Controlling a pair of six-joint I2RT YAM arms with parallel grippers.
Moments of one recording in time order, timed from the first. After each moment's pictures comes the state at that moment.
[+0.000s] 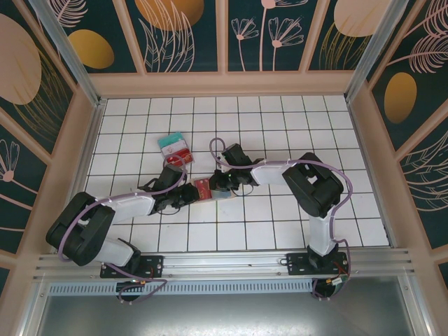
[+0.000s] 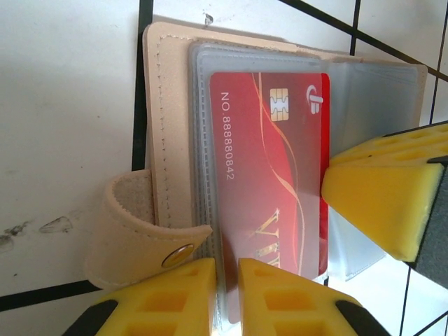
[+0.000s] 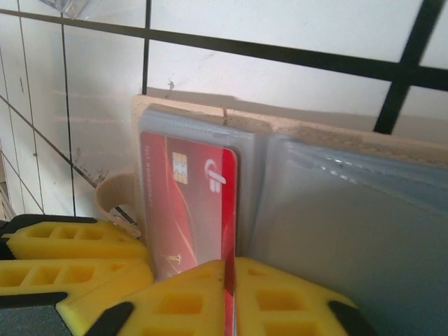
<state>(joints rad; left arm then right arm) -0.55 1.44 0.50 0.02 0.26 -0.85 0.76 1.95 1.06 -0.05 -0.52 0.72</state>
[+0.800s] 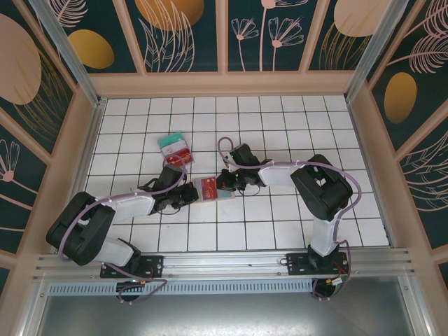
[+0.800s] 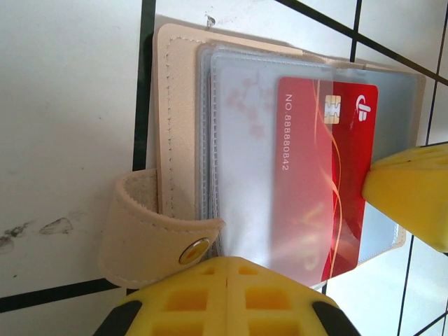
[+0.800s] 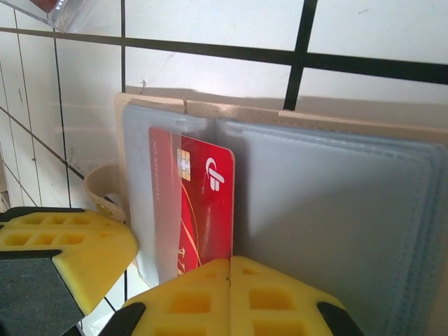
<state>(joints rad) -0.55 1.44 0.50 0.02 0.26 -0.86 0.71 1.87 0.98 -0.05 -0.52 0.71</state>
